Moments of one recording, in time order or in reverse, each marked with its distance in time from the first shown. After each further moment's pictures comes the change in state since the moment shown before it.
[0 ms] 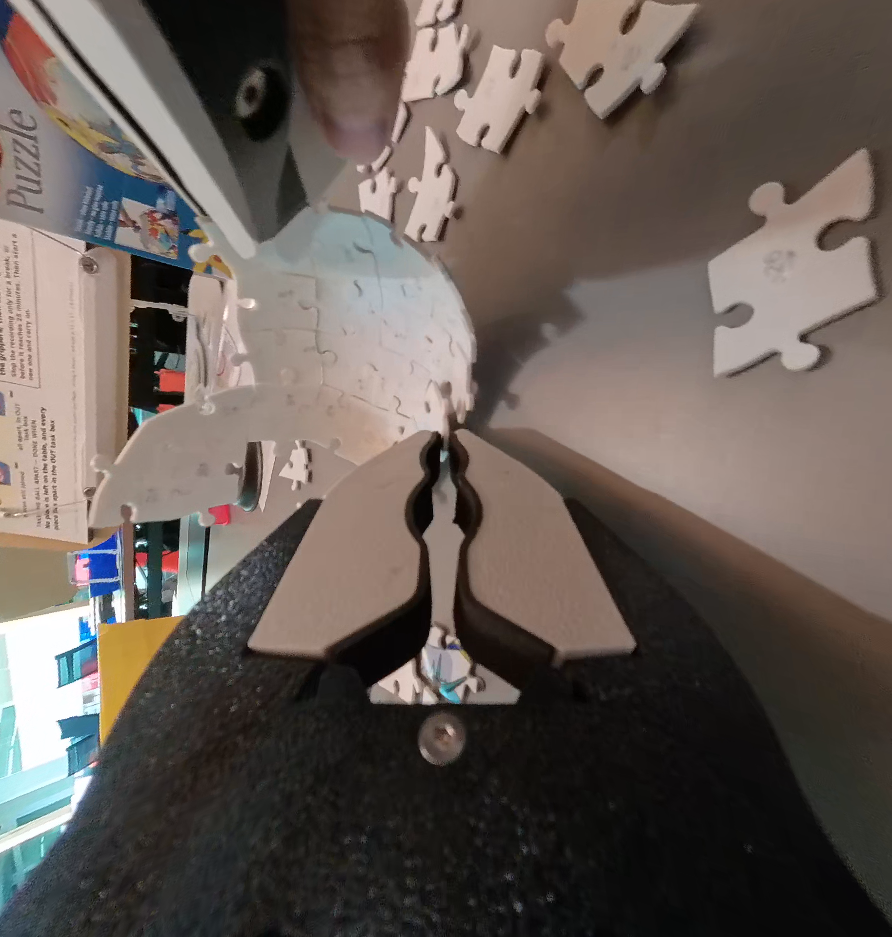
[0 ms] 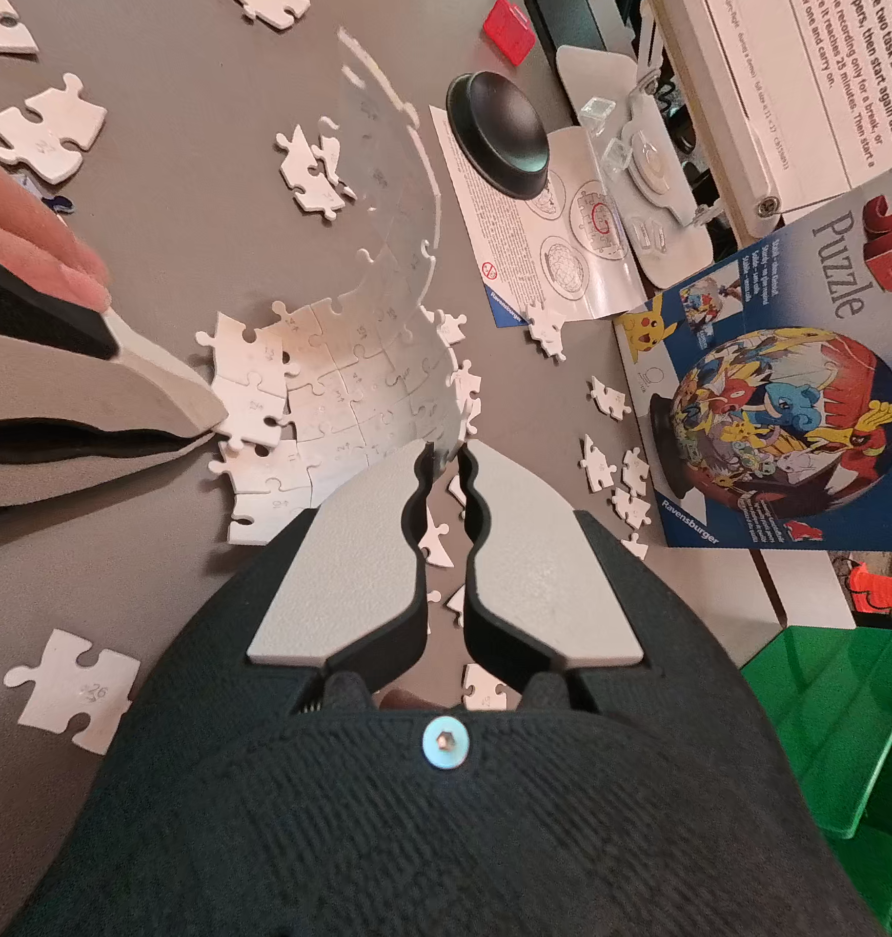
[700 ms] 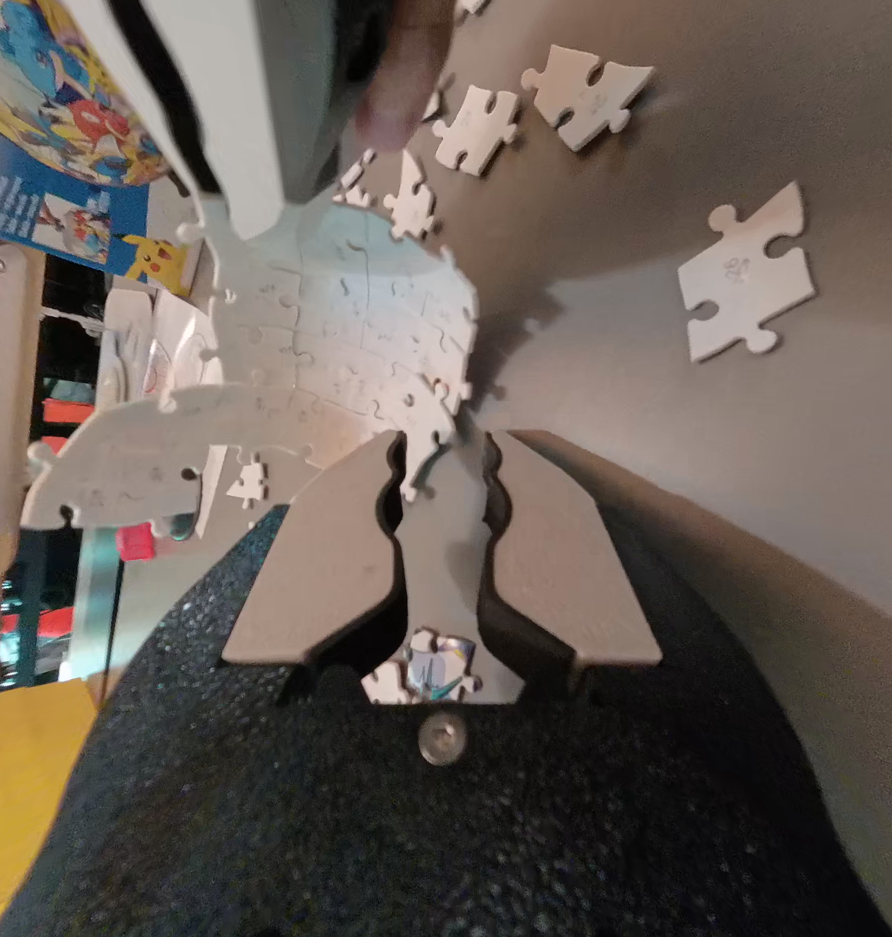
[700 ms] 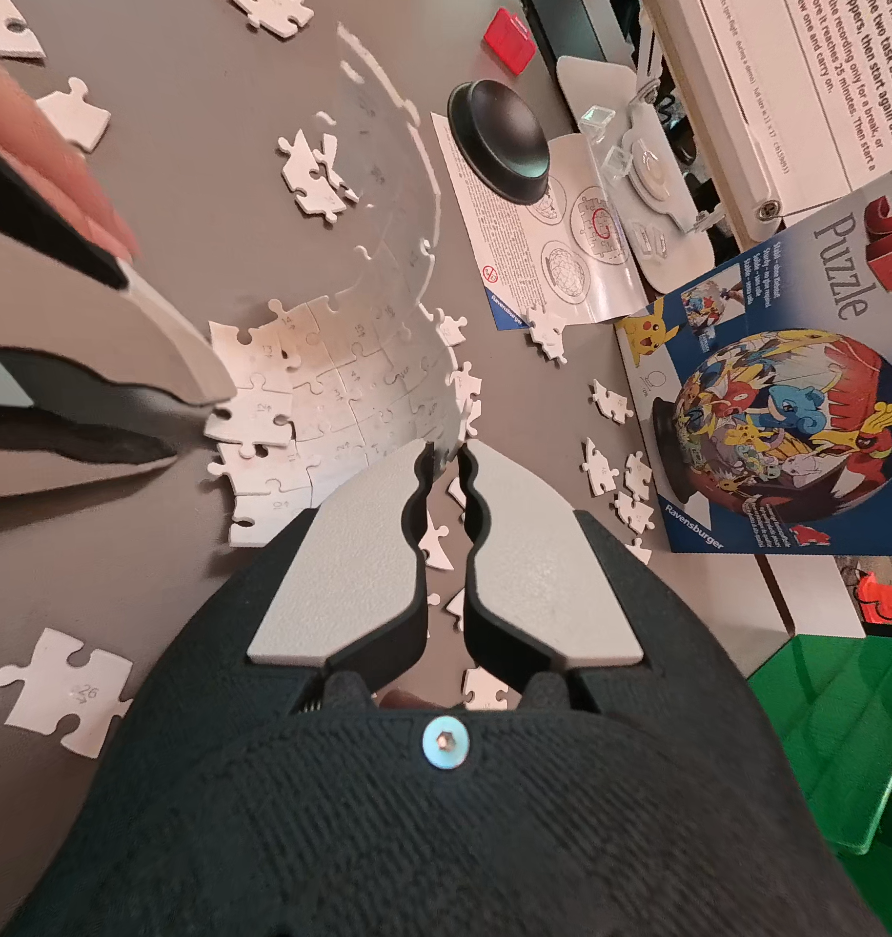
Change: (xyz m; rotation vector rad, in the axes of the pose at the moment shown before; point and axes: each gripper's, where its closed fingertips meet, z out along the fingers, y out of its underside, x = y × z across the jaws) left arm 0.002 0.001 -0.004 0.095 0.158 -0.088; right arm 0.000 0.001 0.001 0.021 -0.008 0.002
